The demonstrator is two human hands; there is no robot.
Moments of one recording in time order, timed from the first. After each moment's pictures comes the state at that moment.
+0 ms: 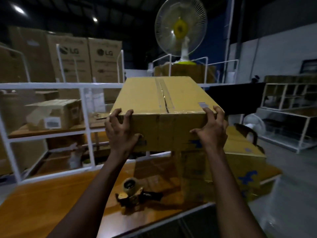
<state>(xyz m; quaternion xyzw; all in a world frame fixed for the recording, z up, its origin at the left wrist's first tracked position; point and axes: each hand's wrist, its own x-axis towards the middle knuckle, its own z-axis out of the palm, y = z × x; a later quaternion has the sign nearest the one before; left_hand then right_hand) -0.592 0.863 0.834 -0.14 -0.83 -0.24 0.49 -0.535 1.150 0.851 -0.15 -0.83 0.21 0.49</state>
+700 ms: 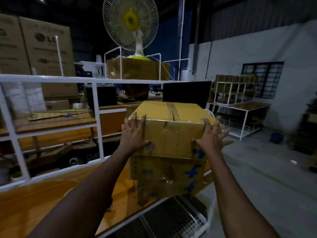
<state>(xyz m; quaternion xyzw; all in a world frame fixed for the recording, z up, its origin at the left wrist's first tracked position) -0.645 1.111 0.812 -0.30 -0.91 -0.14 0.25 -0.489 1.367 0.818 -0.35 -0.88 0.11 0.30</state>
